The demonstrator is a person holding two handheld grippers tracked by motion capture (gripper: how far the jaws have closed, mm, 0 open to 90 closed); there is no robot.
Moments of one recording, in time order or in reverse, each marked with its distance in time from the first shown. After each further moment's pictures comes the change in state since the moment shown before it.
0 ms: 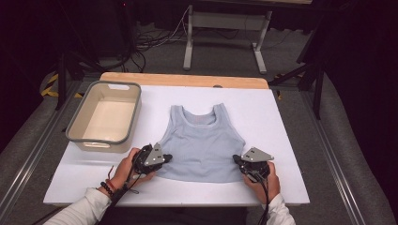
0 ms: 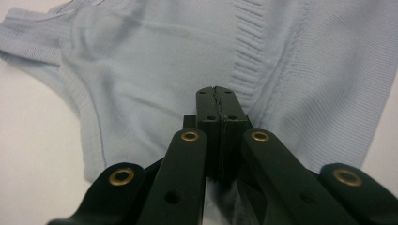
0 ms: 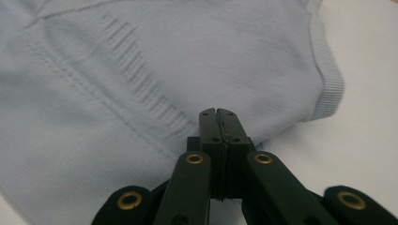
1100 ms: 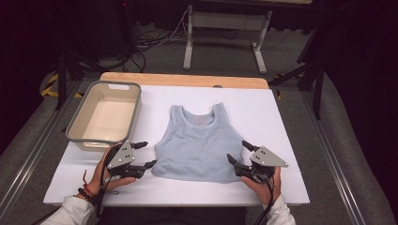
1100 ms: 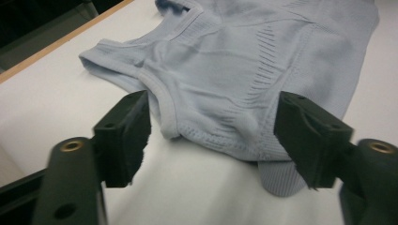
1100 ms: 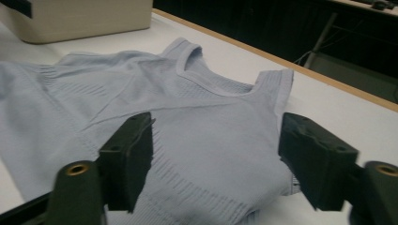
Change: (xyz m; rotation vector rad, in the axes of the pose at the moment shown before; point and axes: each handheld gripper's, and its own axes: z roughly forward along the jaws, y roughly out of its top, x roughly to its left) left arm 0.012 -0.035 -0.059 -0.232 0.070 -0.087; right arm 0.004 0.017 -0.028 -0.312 -0.009 0.007
